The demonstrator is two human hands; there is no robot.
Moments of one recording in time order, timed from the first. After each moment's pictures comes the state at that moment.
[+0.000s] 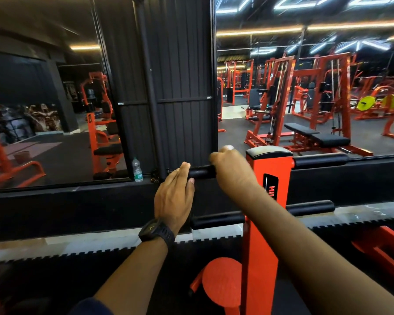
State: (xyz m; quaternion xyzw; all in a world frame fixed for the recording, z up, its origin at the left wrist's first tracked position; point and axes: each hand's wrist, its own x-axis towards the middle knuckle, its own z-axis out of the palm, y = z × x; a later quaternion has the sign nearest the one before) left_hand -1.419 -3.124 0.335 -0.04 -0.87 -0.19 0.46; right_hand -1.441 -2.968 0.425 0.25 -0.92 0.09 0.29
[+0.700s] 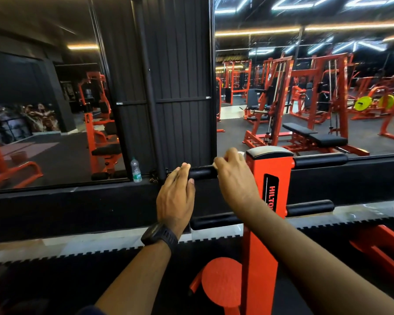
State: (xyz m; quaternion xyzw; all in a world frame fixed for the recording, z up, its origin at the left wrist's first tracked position) left_hand -1.418 -3.118 0.332 -0.02 -0.85 -0.24 0.47; right_hand -1.444 -2.966 0.394 0.21 -0.90 0.13 0.37
